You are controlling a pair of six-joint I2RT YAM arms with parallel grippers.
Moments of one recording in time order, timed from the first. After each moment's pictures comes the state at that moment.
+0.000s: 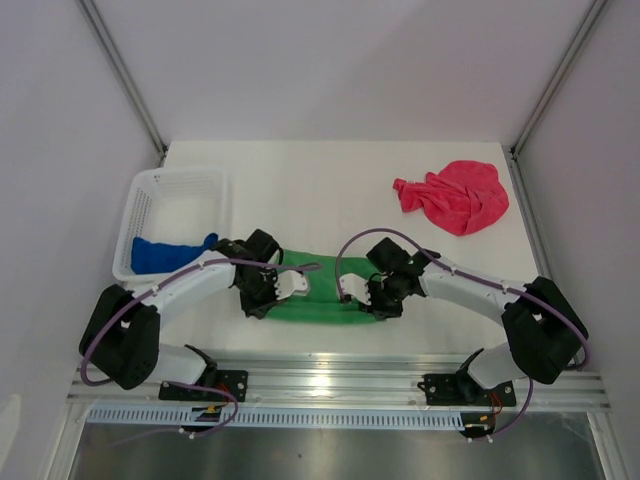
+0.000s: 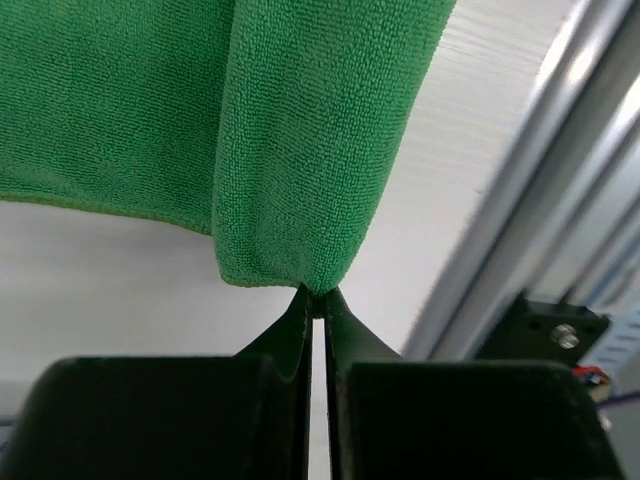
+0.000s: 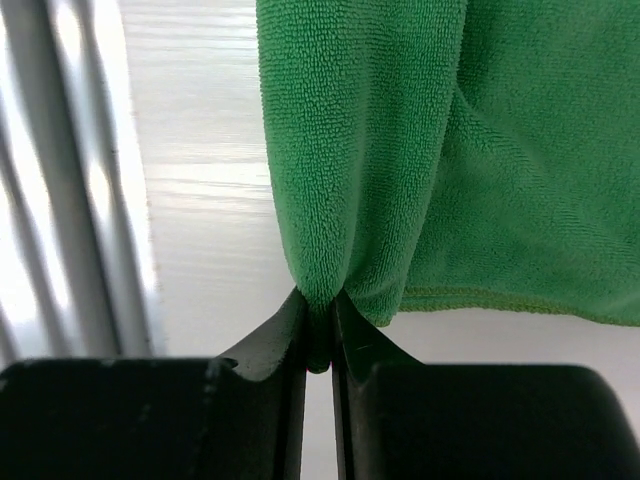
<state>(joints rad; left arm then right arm) -0.55 1.37 0.82 -0.90 0.28 0.73 0.74 1.46 0.84 -0.65 -0.37 -0.82</state>
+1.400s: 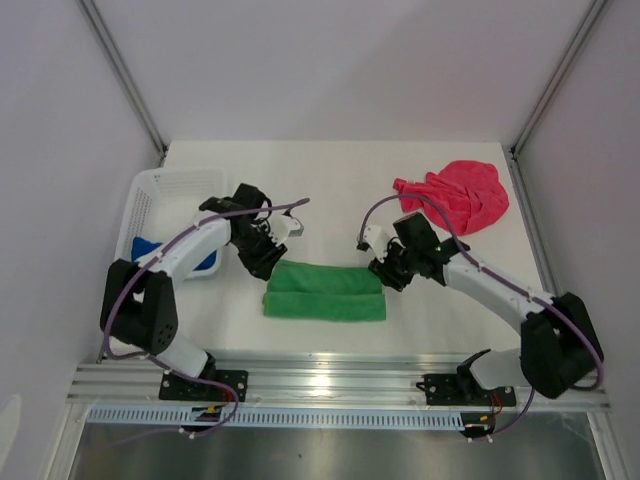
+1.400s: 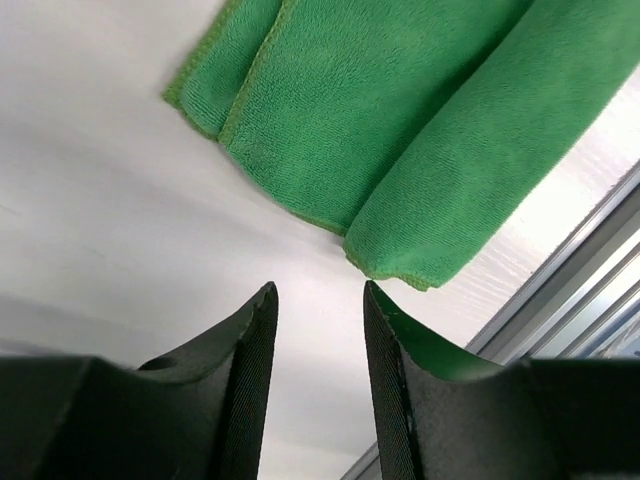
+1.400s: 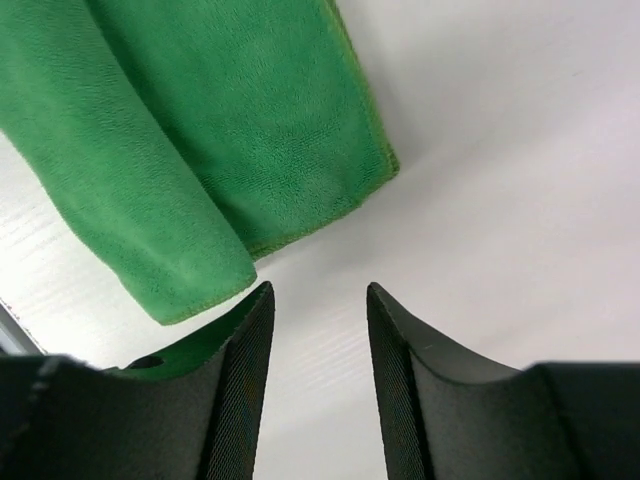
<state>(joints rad) -0.35 1.59 1.15 -0.95 0.33 0.60 0.54 1.43 0.91 -0.53 -0.28 -0.52</state>
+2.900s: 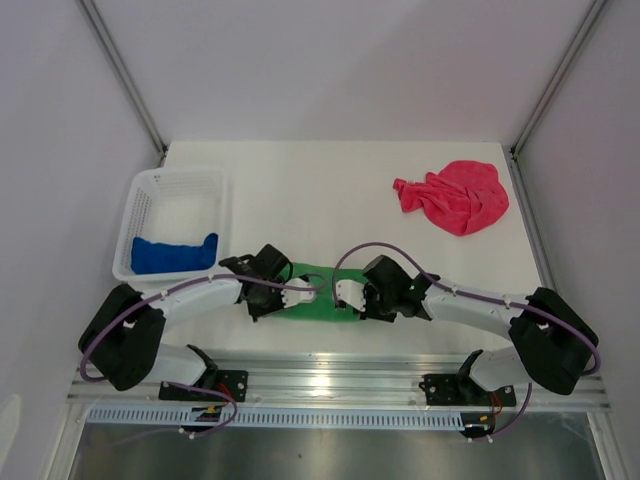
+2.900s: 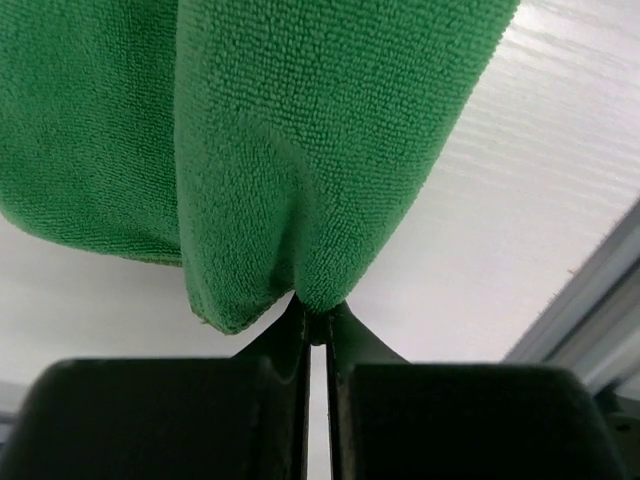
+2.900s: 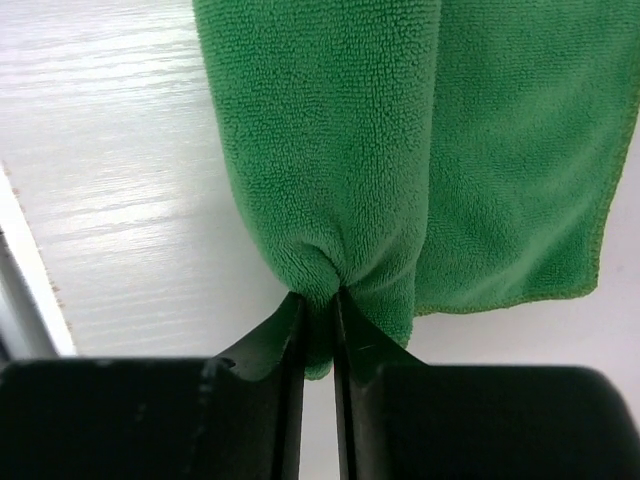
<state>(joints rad) -0.66 1.36 0.68 -0.64 0.11 0.65 0.87 1.38 0.67 -0.34 -0.14 -0.65</state>
